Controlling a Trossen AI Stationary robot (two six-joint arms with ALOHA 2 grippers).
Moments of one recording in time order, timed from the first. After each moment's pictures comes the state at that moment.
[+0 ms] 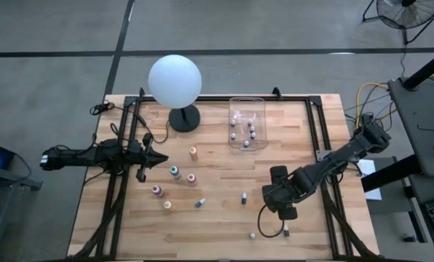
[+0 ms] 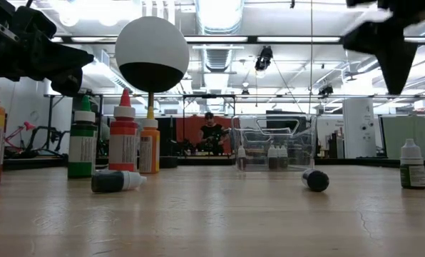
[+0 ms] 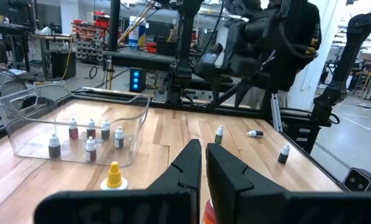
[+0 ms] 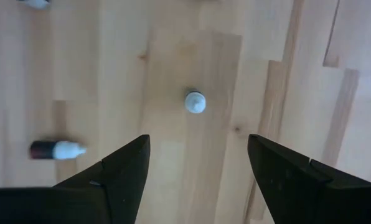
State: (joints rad) left arm -0.02 0.04 0.01 0.02 0.02 -0.13; right arm 0.53 1.54 1.15 -1.04 0.08 0.45
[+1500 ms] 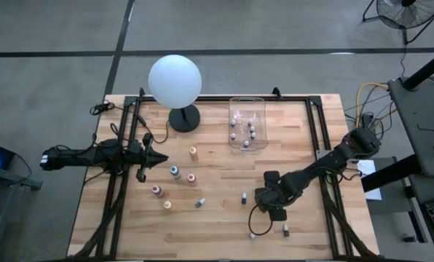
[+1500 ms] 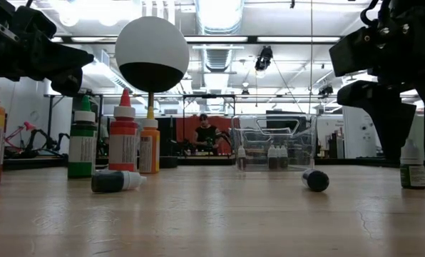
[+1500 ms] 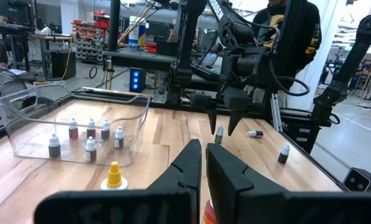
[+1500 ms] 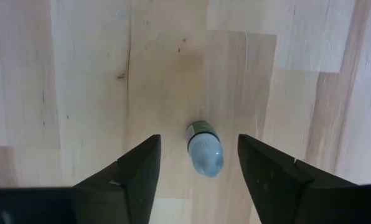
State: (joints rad) left arm -0.02 0.04 0.01 0.02 0.02 -0.13; right arm 0.49 1.67 0.99 -0.74 0.05 0.46
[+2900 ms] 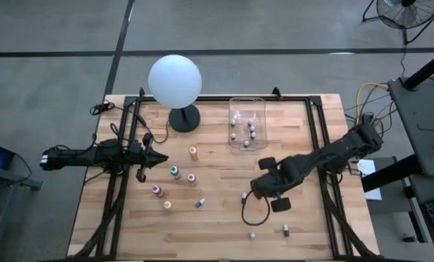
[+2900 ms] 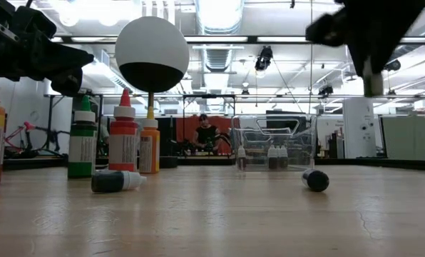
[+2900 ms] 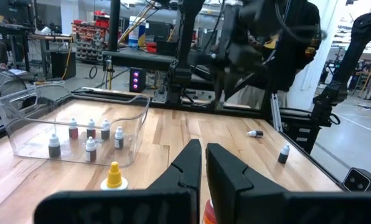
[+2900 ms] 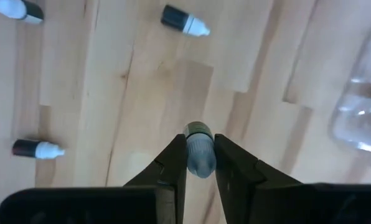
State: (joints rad) left arm -0.02 0.04 0.01 0.02 0.02 -0.13; right arm 0.39 1.62 1.36 -1.18 0.05 0.19
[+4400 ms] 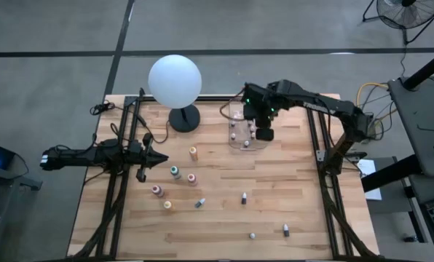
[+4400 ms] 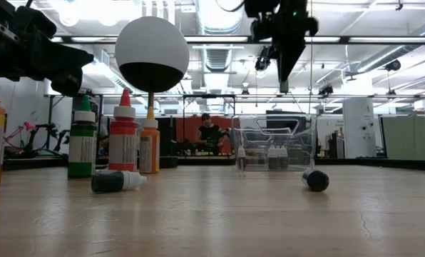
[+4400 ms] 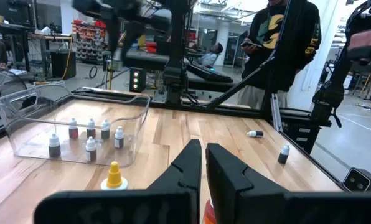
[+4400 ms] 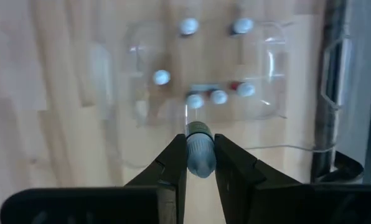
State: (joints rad) left arm -0.02 0.04 0.01 0.02 0.02 -0.13; right arm -0.36 1.70 1.69 -1.35 0.05 -0.29
